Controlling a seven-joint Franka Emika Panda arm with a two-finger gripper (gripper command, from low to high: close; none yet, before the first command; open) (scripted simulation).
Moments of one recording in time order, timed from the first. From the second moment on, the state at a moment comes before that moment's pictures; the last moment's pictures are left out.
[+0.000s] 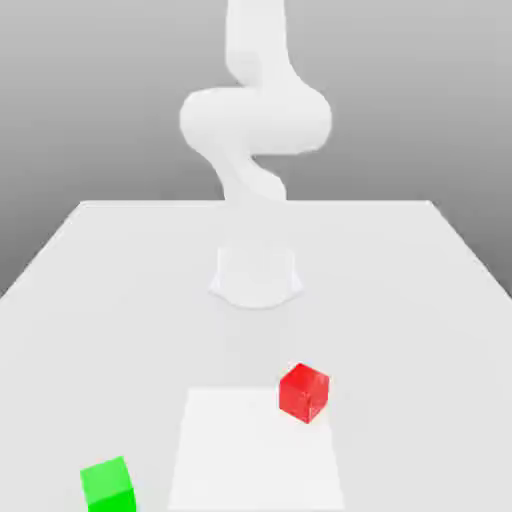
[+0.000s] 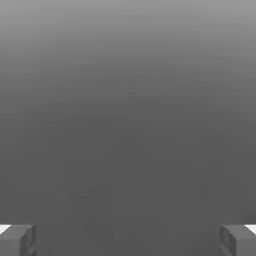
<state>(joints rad) 0.03 -0.73 -0.01 -2.36 -0.01 2.35 0.73</state>
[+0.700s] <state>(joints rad) 0.27 0.06 -0.07 -2.88 0.02 2.94 0.07</state>
